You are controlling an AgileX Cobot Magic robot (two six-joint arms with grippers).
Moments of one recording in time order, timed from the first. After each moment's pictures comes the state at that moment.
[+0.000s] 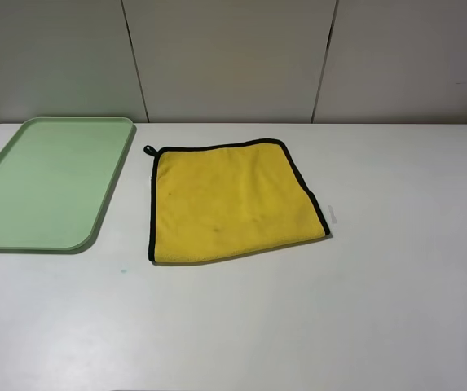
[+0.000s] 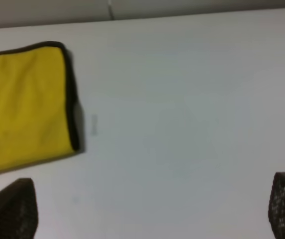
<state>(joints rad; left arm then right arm) -0.02 0.09 -0.52 -0.09 1.04 0.26 0.01 0.10 -0.55 0.10 1.00 -0.05</state>
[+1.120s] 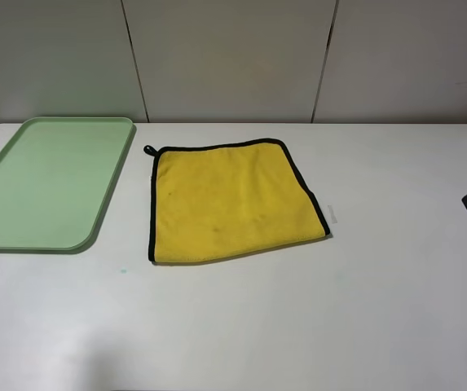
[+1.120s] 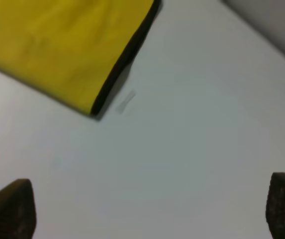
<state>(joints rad) -0.57 0.63 -0.59 0.20 0.89 0.60 0.26 0.63 -0.64 0.08 0.78 -0.61</state>
